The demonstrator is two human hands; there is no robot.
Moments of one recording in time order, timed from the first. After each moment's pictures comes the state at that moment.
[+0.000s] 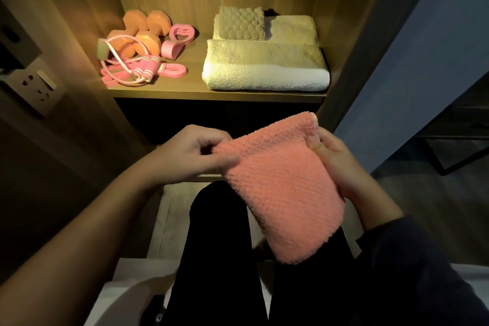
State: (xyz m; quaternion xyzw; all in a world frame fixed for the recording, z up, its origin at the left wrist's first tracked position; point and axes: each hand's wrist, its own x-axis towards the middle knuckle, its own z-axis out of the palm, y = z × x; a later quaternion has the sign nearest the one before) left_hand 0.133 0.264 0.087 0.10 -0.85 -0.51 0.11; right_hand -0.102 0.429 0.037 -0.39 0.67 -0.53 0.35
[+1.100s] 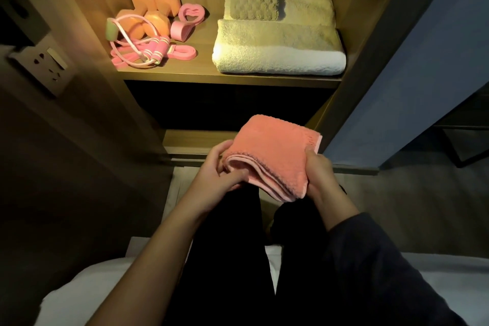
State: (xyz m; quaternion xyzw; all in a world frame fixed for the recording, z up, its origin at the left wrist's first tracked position) left_hand 0.141 0.320 0.002 0.37 -0.55 -0.73 0.17; right_hand -0.063 0.397 -0.030 0.03 0.71 -0.57 0.41
